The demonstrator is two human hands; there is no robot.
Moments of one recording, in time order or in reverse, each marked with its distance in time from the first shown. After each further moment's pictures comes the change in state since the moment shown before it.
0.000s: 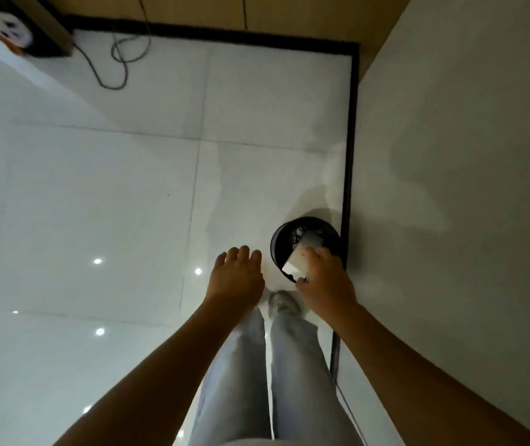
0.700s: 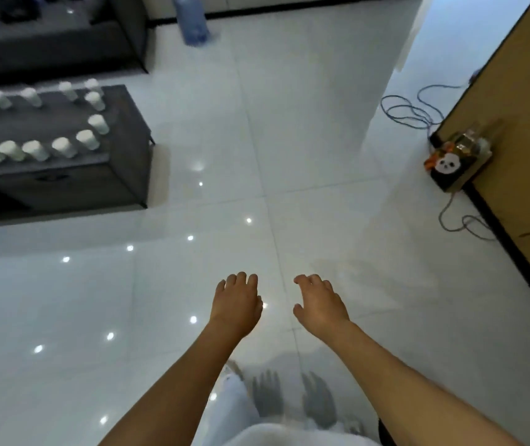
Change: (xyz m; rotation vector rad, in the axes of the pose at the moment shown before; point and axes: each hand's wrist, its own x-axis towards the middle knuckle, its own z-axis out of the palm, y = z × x) left_hand -0.537 -0.166 0.132 -0.638 0.412 -1.170; right_hand -0.336 -0.387 0.163 -0.775 -0.292 -1.111
